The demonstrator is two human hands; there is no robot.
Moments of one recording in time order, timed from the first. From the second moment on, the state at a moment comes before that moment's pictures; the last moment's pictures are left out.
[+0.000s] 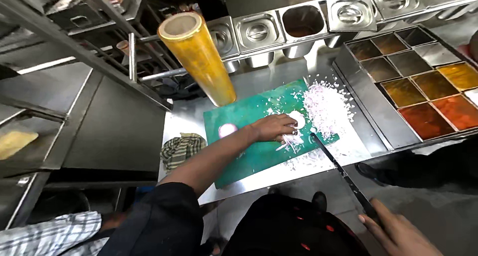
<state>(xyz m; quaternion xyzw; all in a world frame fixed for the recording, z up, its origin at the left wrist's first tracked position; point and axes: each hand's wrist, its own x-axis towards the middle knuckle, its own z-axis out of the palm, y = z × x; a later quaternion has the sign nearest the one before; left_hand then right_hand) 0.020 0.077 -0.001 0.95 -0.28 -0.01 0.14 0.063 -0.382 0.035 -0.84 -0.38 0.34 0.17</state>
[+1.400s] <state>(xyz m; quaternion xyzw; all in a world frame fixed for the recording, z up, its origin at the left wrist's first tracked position) -0.036 -0.002 -0.015 0.91 0.32 -0.01 0.26 0.054 -0.276 -0.002 -0.84 -0.41 0.35 0.03</state>
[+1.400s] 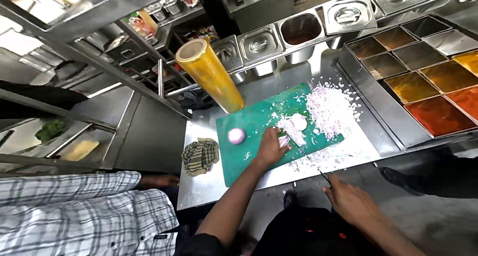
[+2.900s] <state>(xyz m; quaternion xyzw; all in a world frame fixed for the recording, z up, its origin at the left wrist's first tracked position) -0.003 0.028 0.029 0.95 0.20 -0.17 0.18 0.027 -0.255 -0.017 -0.86 -0.41 0.31 -0.02</state>
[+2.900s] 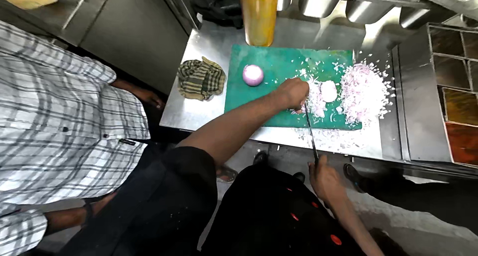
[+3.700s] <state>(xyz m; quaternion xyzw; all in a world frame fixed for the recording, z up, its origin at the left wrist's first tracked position) -0.023 0.031 0.011 0.95 0.19 -0.08 0.23 0.024 -0.247 -0.006 -0.85 -0.41 0.34 -0.01</state>
